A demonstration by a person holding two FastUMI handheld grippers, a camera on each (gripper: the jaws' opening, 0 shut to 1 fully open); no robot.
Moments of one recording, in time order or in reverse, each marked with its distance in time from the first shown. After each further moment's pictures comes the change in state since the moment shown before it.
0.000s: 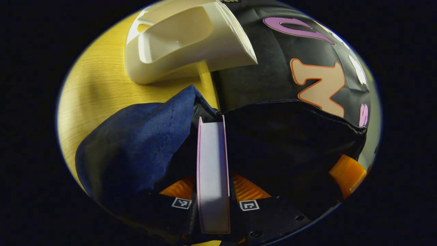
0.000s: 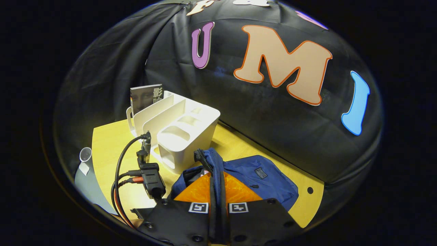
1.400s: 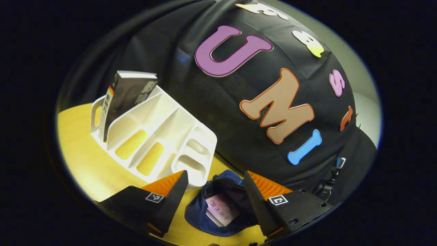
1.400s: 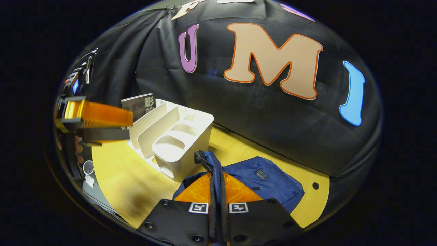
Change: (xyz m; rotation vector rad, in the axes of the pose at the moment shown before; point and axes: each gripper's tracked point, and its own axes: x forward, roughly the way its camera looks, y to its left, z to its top) left arm -0.177 -0.105 0.239 0.565 -0.169 0.022; right arm 0.014 -0.005 0.015 0.101 -0.001 -0.033
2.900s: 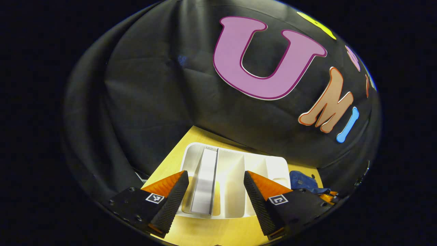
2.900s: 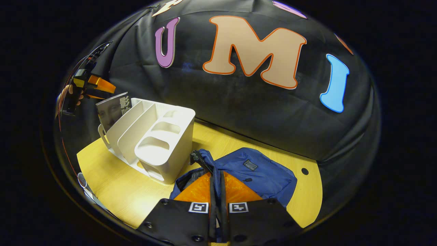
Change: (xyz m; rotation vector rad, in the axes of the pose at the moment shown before) left arm 0.067 0.172 0.168 0.395 0.252 0.240; right arm 0.001 -0.003 -0.011 0.090 0.071 -0.210
